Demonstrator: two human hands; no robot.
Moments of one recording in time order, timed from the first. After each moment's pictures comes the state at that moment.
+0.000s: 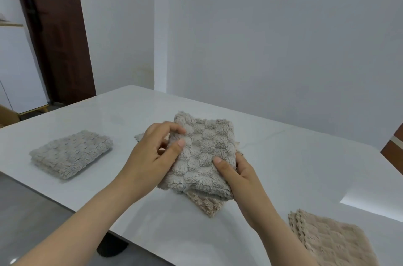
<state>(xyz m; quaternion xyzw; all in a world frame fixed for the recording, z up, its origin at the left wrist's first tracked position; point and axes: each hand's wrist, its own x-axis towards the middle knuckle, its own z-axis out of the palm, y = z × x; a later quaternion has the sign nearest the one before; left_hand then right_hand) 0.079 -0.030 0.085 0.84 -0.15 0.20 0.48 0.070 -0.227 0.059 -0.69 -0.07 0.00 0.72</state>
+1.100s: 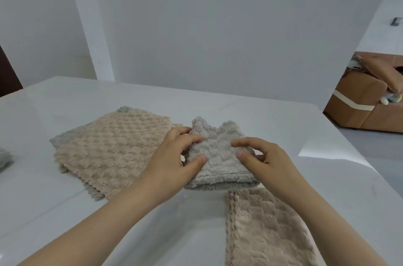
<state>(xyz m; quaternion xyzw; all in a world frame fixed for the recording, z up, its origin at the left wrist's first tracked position) 0.111 -0.208 0.054 0.88 -0.24 0.06 0.41 0.059 -0.417 0.061 -0.88 0.00 -0.11 0.45</state>
